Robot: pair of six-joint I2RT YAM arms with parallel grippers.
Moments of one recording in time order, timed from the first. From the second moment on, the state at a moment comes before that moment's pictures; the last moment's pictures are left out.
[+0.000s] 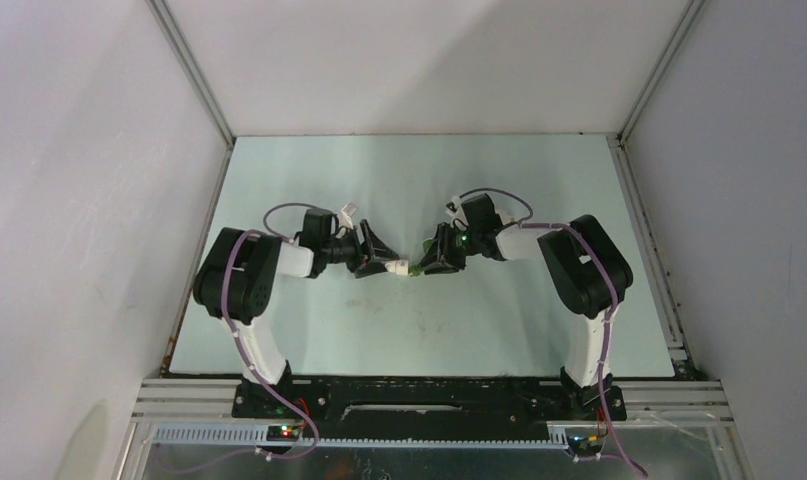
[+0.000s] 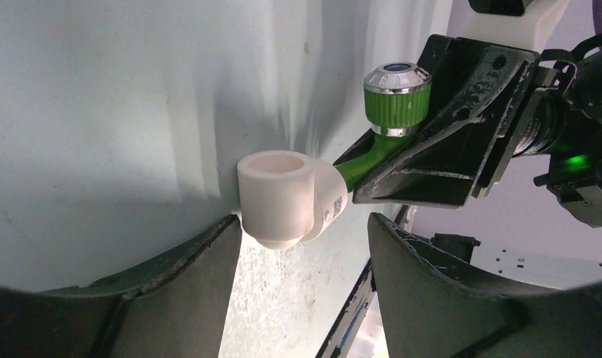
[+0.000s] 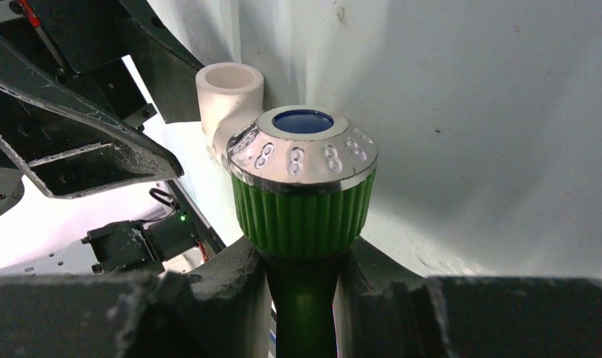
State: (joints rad) left arm -0.22 1.83 0.72 0.37 0.81 -0.78; right arm 0.48 1.96 1.03 0.05 -0.68 0.78
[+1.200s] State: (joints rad) left arm -0.25 1.81 0.91 0.10 0.56 -0.72; right arm 0.45 1.99 1.04 0.09 -0.71 0.79
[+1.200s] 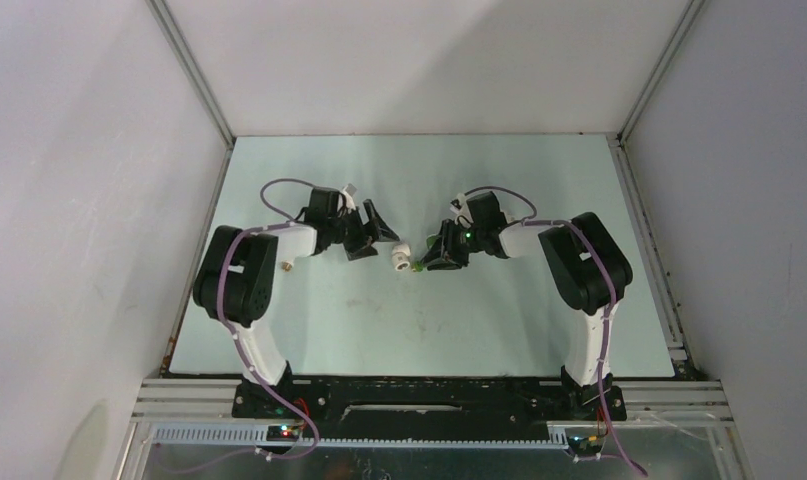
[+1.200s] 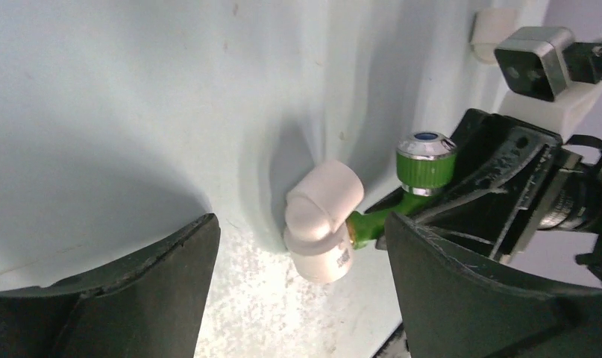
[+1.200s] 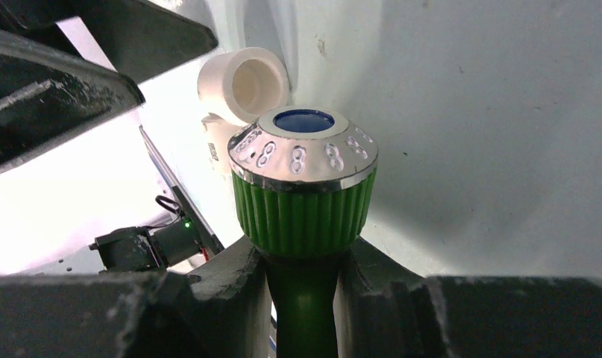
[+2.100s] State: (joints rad) left arm -0.42 1.80 0.79 0.20 0.62 -0.82; right arm 0.36 1.80 1.04 -0.21 -0.66 0.60
